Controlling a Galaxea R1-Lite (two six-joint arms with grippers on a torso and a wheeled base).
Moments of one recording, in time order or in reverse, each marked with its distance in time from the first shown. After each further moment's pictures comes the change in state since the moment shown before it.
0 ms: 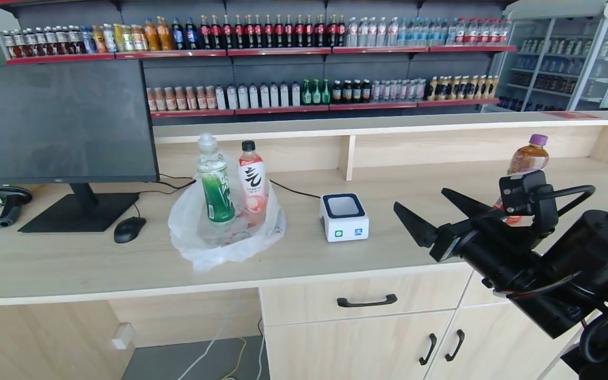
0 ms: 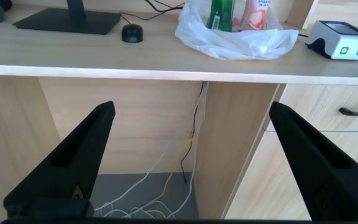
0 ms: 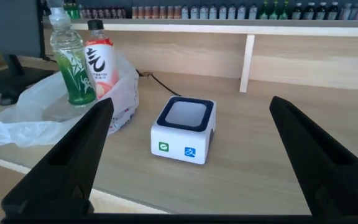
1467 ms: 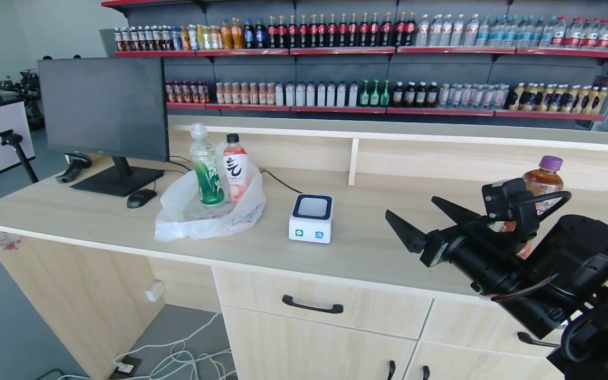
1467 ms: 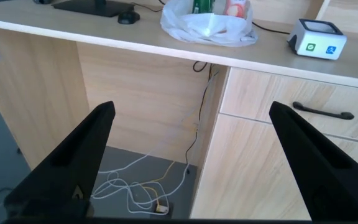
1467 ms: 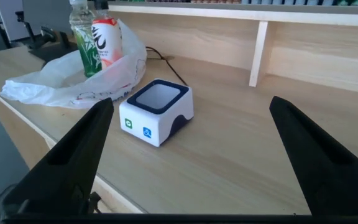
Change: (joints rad) left arm 0.000 0.000 0.000 0.000 0.000 0.000; right arm 0.009 0.049 -0.005 -0.001 -0.001 0.016
